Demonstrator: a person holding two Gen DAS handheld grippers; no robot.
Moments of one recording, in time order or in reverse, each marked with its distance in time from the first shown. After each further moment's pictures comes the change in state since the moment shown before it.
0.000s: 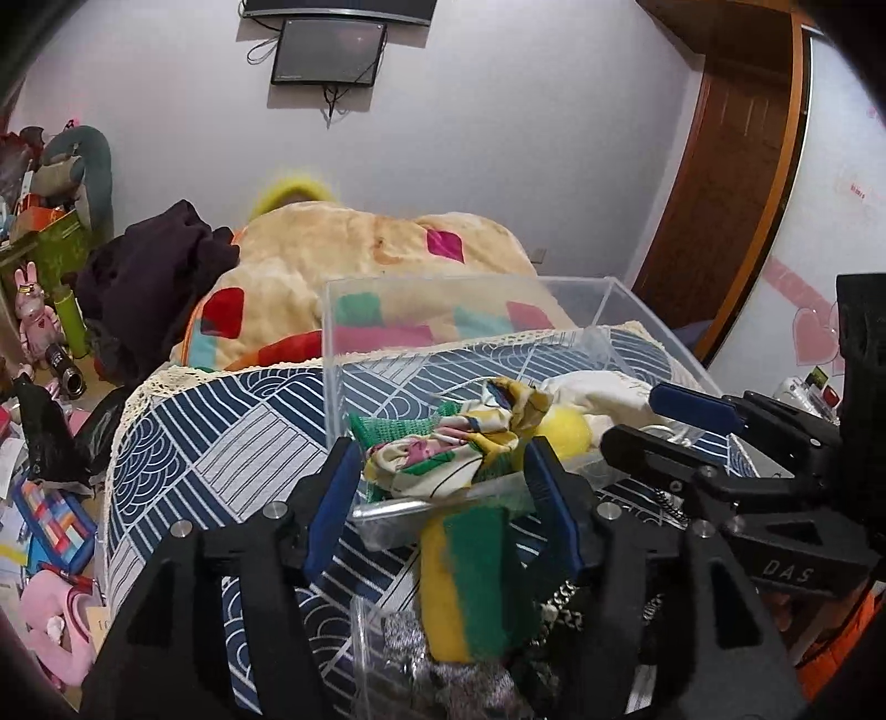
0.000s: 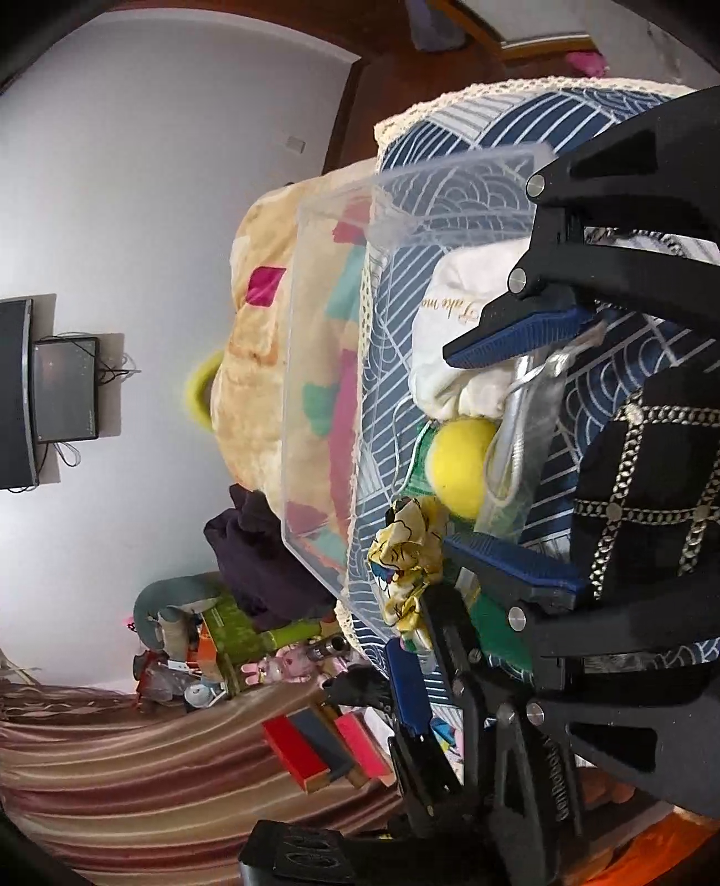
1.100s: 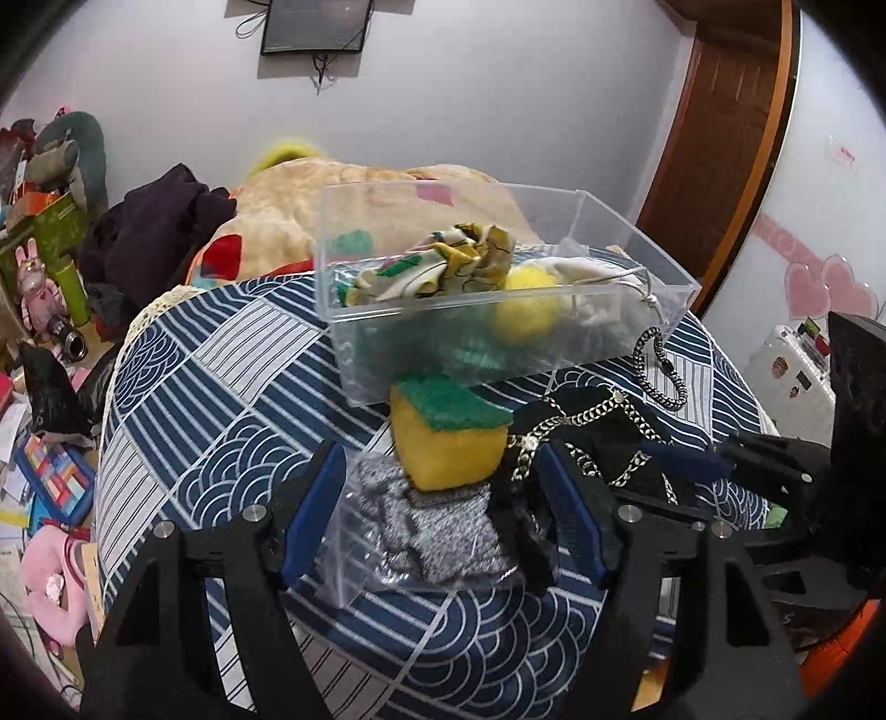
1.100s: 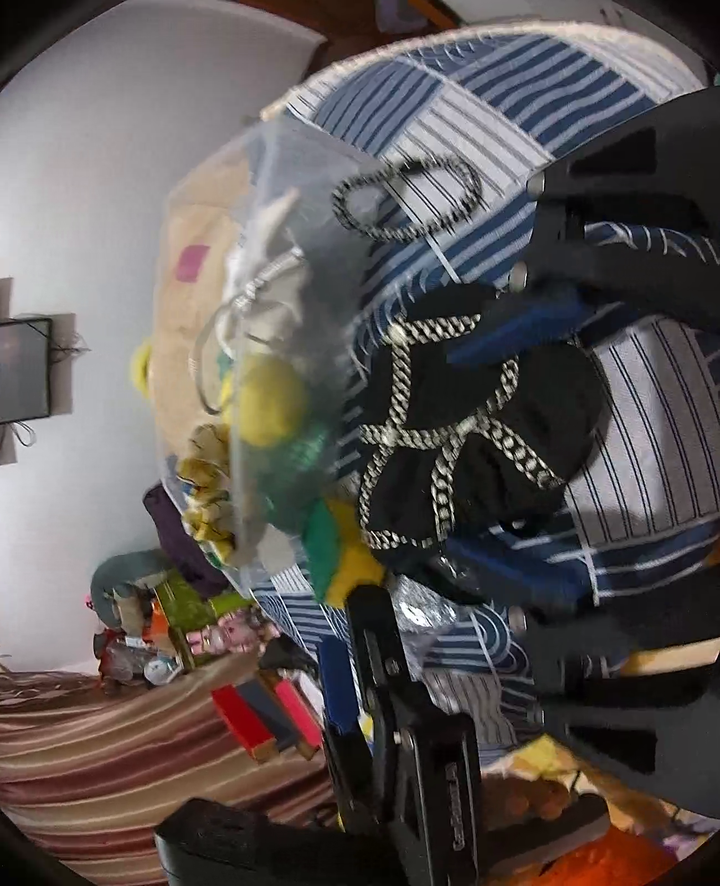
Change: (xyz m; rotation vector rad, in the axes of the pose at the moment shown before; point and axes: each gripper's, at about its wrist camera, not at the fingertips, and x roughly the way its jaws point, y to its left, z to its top) left arm -0.018 -0.017 -0.061 0.036 0.099 -0.006; right arm -0.007 0.018 -0.074 0.010 0.137 0.097
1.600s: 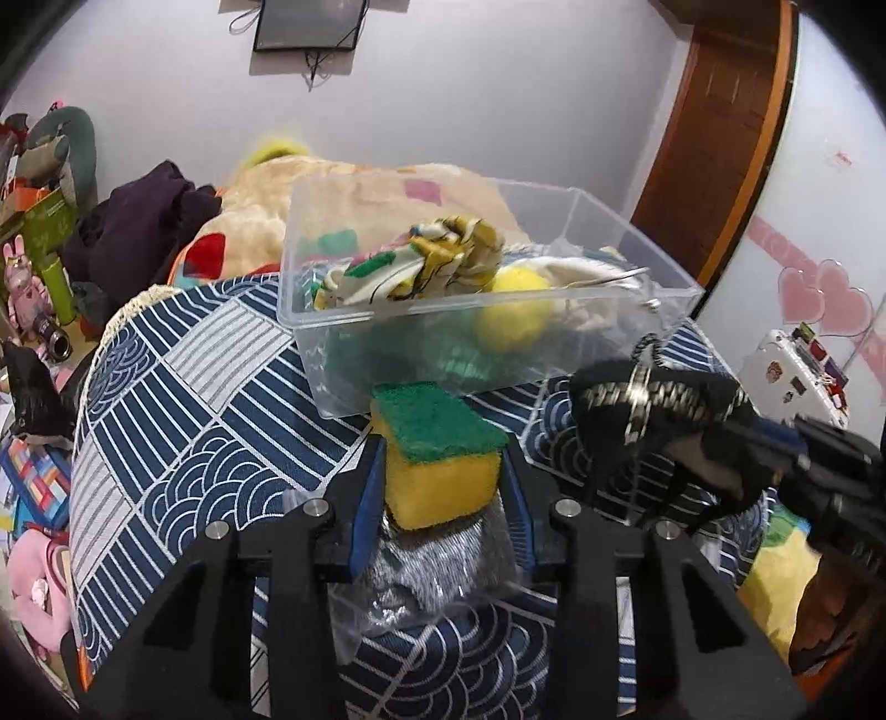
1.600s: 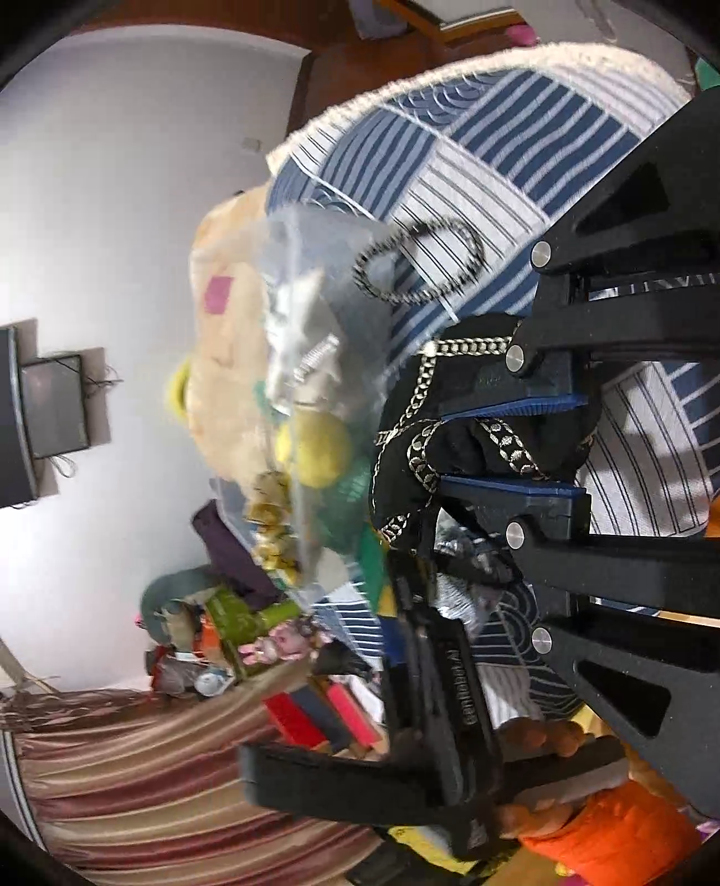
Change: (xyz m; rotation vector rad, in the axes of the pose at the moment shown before) left arm 0.010 -0.005 0.003 -0.007 -0.015 -0.034; right arm -0.055 -0.019 -0.009 0.076 -0.152 -0.042
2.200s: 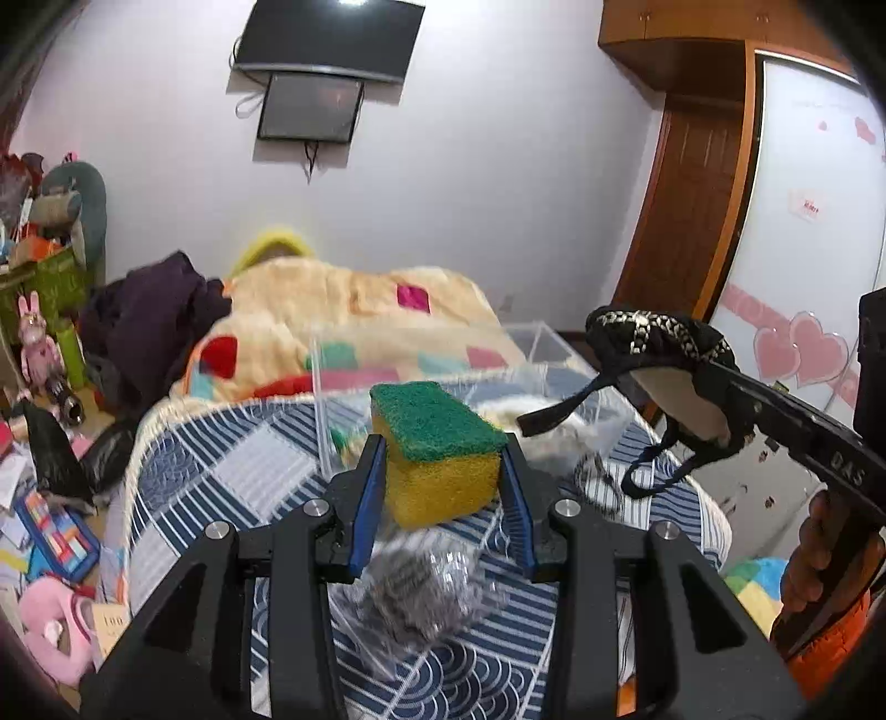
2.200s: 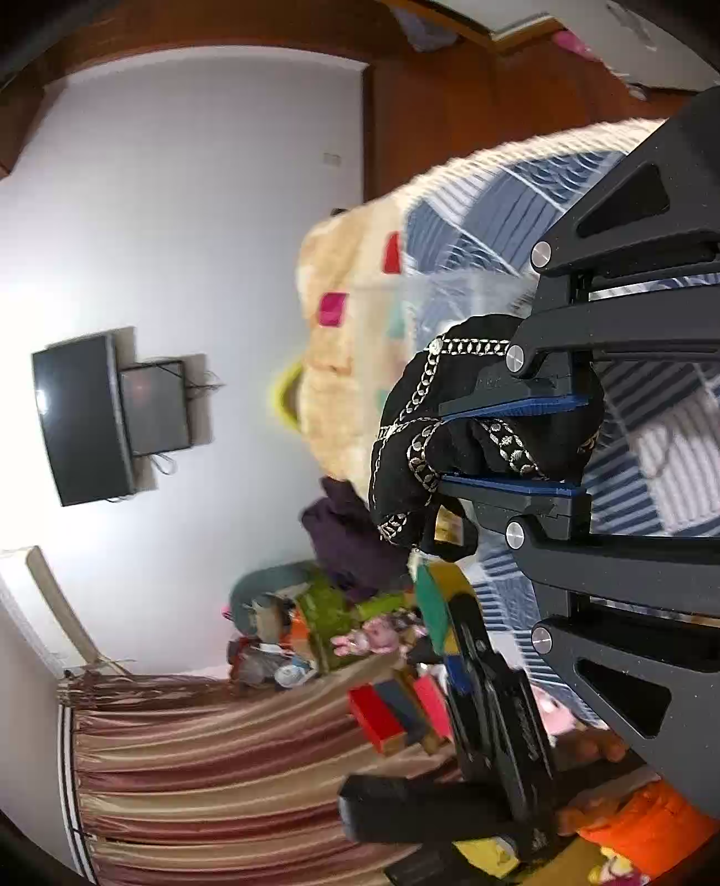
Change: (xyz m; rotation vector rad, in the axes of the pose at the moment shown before) left arm -0.081 -0.003 0.043 0.006 -0.230 -0.021; right arm -0.053 0.011 0.057 -0.020 -0.250 -0.034
